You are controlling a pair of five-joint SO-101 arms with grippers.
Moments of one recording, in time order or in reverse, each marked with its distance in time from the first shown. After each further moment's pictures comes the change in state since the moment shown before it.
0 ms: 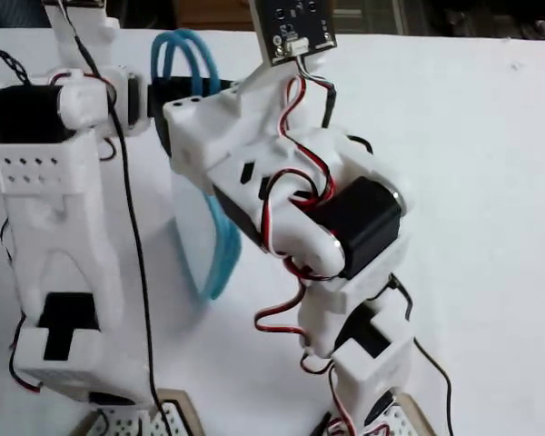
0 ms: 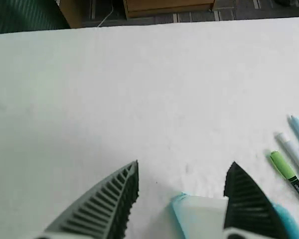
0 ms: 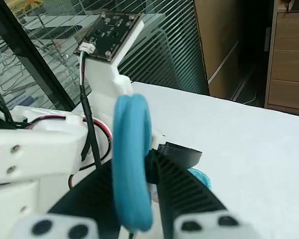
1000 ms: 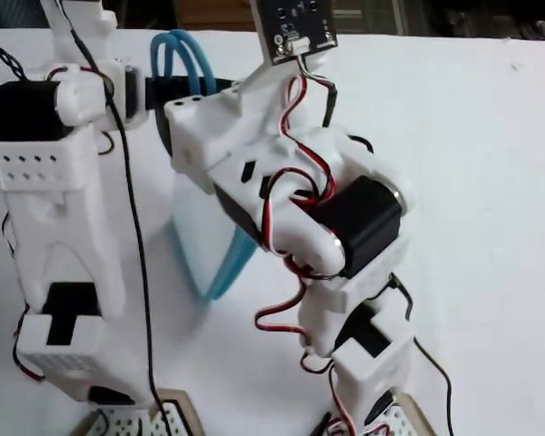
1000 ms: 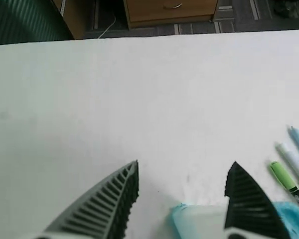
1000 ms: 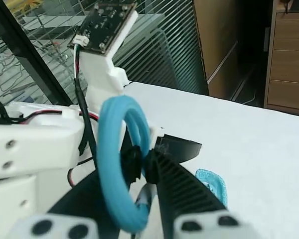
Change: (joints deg) left arm -0.4 3.1 -8.1 1.4 0.6; right arm 0.1 0.0 0.0 0.0 0.0
